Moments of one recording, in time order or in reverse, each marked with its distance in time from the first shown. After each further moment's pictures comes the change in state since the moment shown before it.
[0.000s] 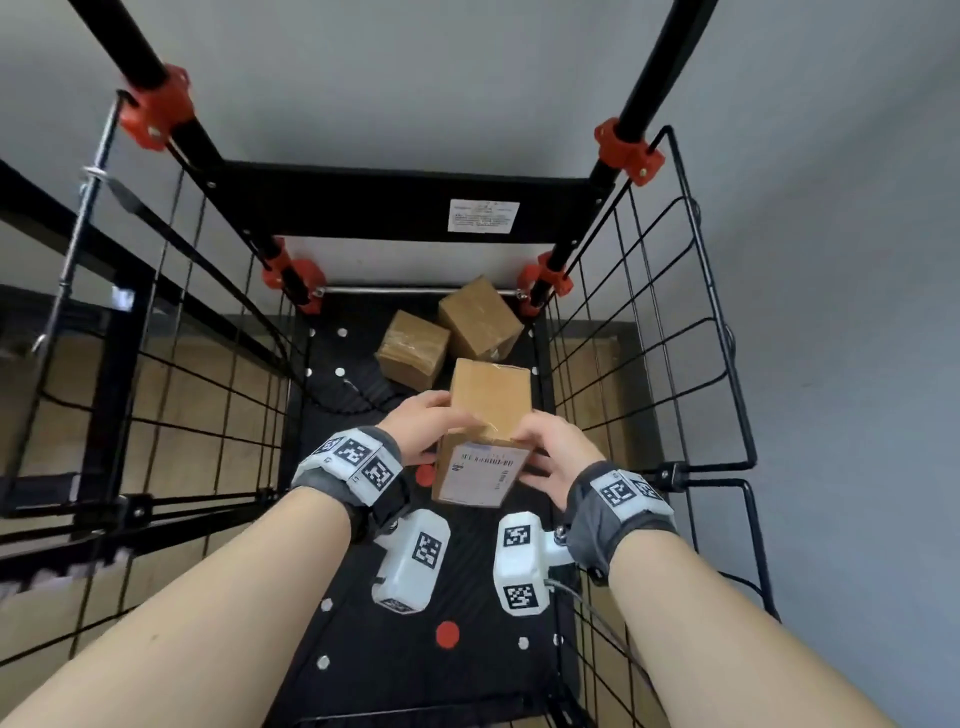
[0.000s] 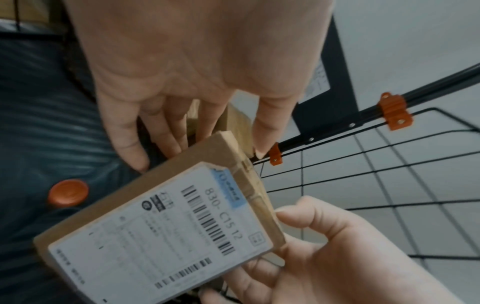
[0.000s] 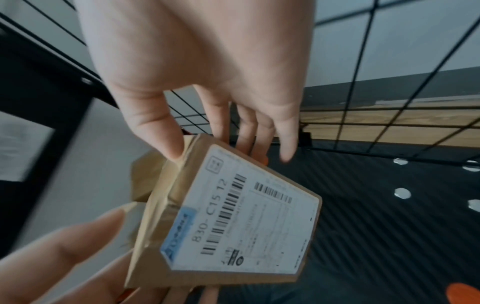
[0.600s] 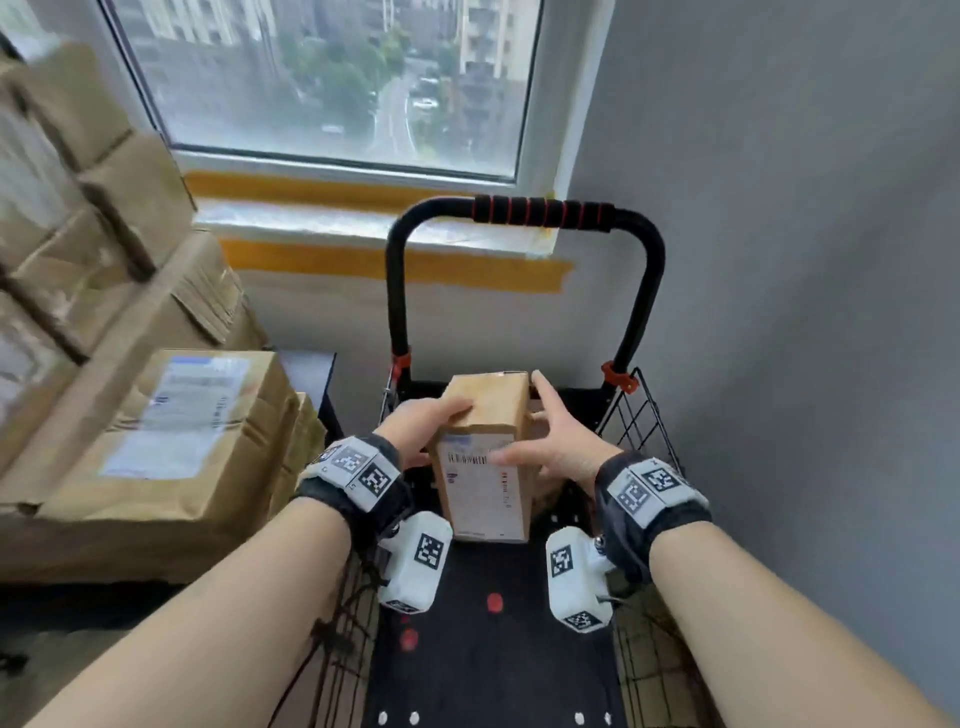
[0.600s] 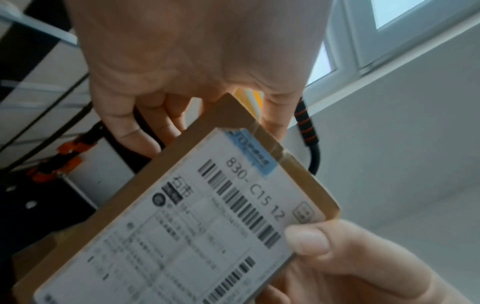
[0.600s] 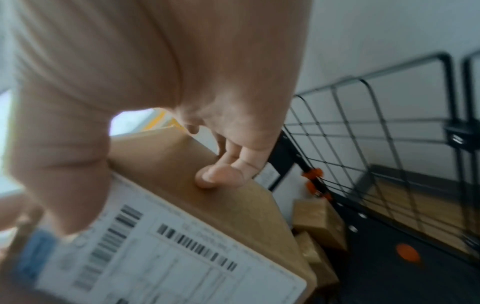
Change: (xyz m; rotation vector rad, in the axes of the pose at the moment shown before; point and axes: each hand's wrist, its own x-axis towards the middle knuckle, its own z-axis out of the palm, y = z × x) left_hand -0.288 0.074 -0.113 -0.123 0.217 0.438; right_hand -0.273 -0.106 0.104 -0.560 -0.200 -0.651
